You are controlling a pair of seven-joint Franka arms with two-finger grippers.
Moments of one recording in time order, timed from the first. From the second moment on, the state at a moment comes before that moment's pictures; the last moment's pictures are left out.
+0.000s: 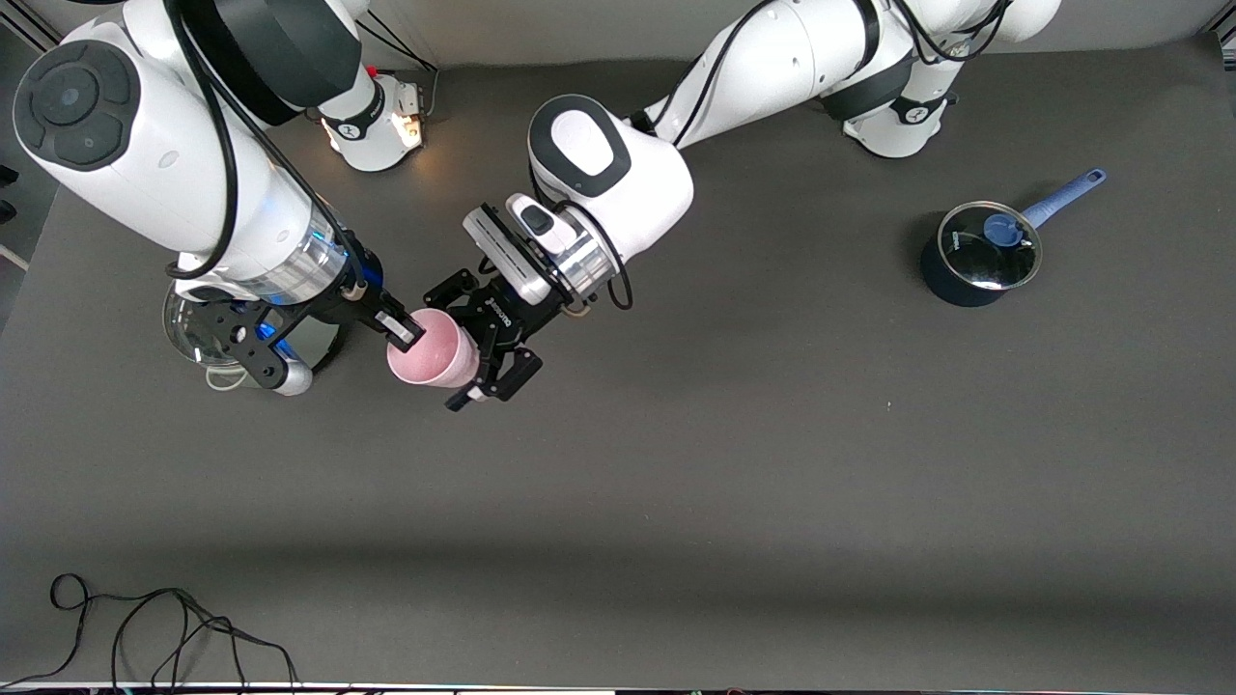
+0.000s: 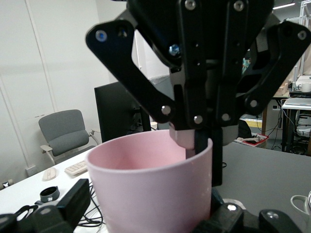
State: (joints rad) left arm -0.71 1.05 -0.68 -0.67 -1.33 3.39 1.99; right arm 0.42 0.45 -0.01 -0.98 0.12 1.47 1.16
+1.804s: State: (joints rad) left arm 0.59 0.56 -0.63 -1.41 -0.67 1.64 1.94; right arm -0.18 0.48 -0.03 -1.11 0.01 1.64 -0.15
